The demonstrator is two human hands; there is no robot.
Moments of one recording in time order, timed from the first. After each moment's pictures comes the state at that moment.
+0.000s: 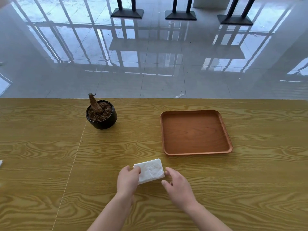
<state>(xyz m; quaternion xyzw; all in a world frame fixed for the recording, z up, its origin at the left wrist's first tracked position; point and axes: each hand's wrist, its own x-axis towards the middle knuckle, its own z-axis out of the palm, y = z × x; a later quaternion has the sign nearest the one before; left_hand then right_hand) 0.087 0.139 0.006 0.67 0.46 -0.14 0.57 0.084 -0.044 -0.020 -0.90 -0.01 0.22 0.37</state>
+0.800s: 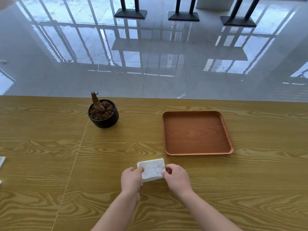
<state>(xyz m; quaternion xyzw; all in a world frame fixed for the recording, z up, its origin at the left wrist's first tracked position) 0.088 0.129 -0.004 0.62 0.49 -0.14 0.60 0.114 -0.032 -0.028 -0.92 0.07 0.23 0.32</state>
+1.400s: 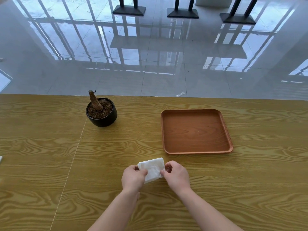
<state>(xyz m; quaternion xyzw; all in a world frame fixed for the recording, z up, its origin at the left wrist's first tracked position) 0.092 0.125 -0.009 0.72 0.44 -0.15 0.52 0.115 -0.034 -0.034 -0.92 0.09 0.20 0.34</state>
